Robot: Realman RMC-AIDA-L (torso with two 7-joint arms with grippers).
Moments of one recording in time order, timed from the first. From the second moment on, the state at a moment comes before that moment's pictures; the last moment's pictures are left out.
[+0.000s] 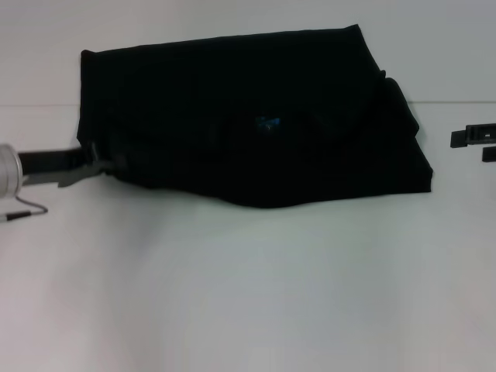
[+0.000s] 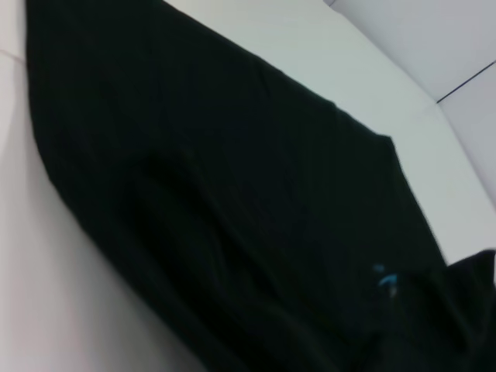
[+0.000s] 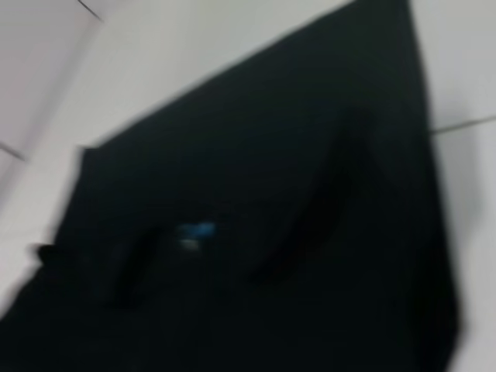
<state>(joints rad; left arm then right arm) -0.66 -1.93 0.67 0.51 2.10 1.13 -2.33 0.74 1.81 -0.59 -0.61 -2.37 -1.34 2.42</state>
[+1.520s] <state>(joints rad) -0.71 -1.94 0.65 0.52 2.09 1.12 -2.38 0.89 2.00 -0.83 -0.47 -2.61 -0.83 2.53</state>
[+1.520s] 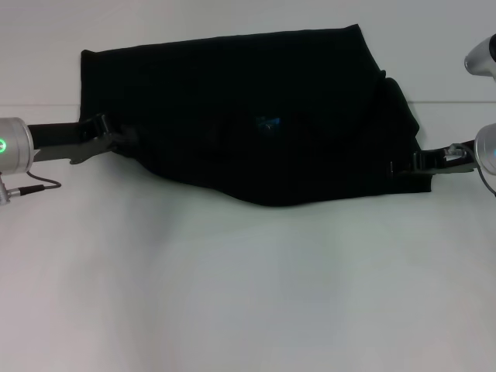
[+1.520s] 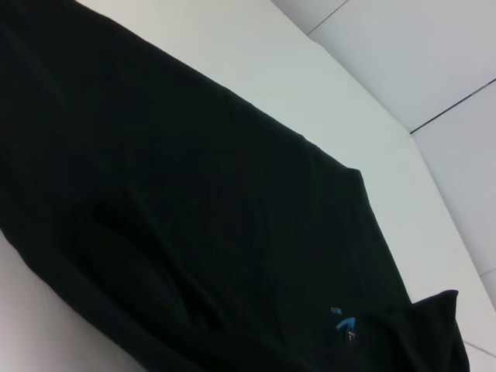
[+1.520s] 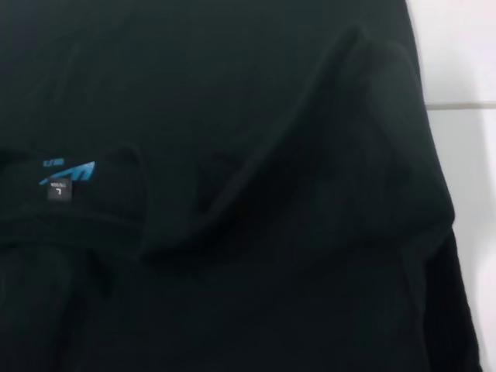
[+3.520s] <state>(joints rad) -0.54 -1.91 0.66 0.75 2.28 1.79 -2.41 0.47 2.09 -0.78 -1.20 -2.56 -1.75 2.71</state>
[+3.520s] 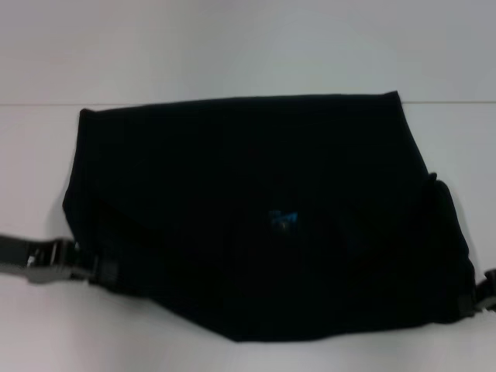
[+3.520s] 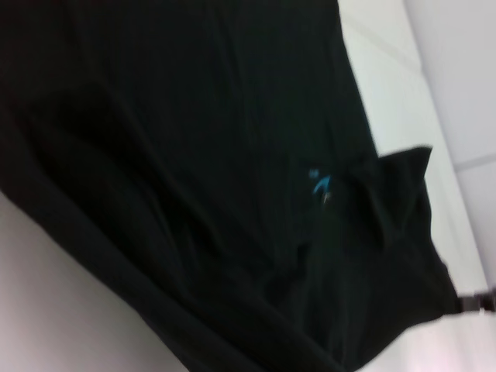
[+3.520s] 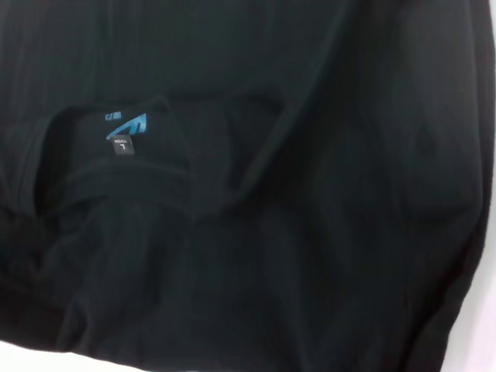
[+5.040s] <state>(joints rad) -0.92 -1.88 0.74 0.55 2.48 0.89 -2.69 0.93 1.94 -0.80 -0.52 -2.41 -0.69 2.58</state>
